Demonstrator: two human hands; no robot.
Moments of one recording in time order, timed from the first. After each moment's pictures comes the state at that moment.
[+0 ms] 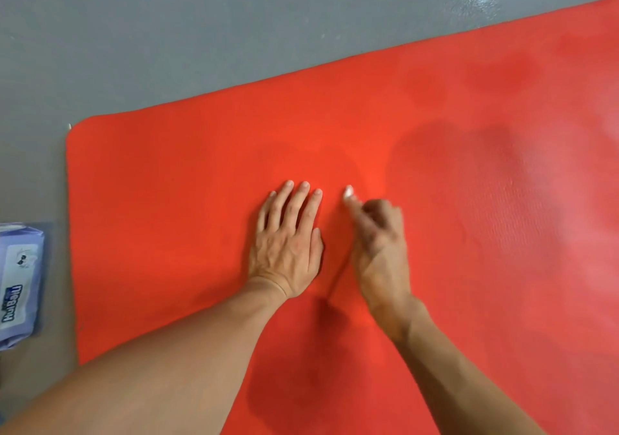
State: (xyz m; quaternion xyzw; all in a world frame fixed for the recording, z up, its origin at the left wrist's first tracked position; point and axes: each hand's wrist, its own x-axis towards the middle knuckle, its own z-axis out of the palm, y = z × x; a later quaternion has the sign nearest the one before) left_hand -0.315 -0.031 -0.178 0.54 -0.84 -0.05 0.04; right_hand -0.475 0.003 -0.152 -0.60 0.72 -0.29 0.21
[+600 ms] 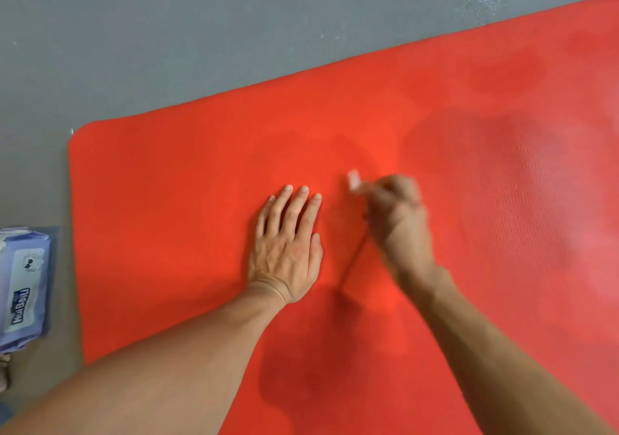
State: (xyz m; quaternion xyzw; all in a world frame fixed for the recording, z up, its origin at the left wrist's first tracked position) left_hand -0.316 -0.032 -0.177 0.53 -0.84 -0.06 0.03; right_hand -0.512 -0.037 -0.148 -0.60 0.73 -0.26 0.22
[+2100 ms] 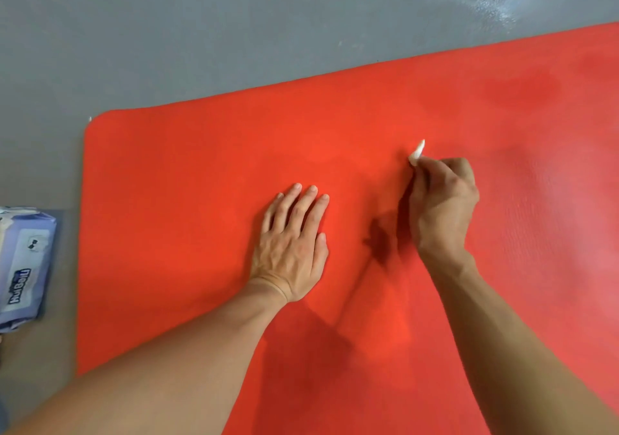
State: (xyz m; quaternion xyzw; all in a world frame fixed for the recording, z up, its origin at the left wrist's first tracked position) left_hand -0.317 -0.031 -0.178 0.54 -0.84 -0.05 0.05; right_hand -0.548 -0.065 -0.161 -0.50 0.79 -0.32 0.14
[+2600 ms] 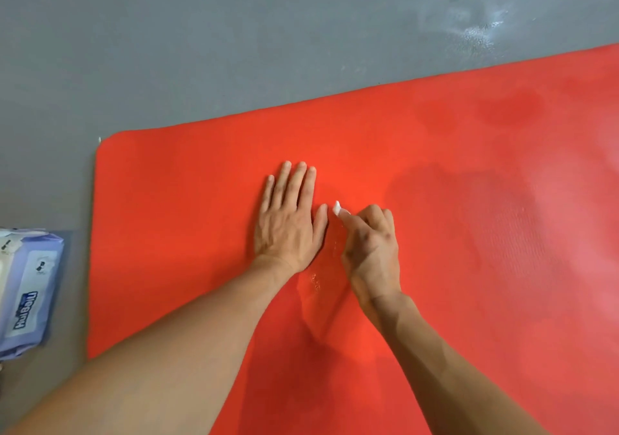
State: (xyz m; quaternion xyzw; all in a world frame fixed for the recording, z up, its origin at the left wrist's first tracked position) left_hand -0.306 -0.092 -0.177 0.59 -0.81 -0.06 0.05; right_hand -0.449 -0.029 -0.160 -0.60 0.72 -0.30 0.18
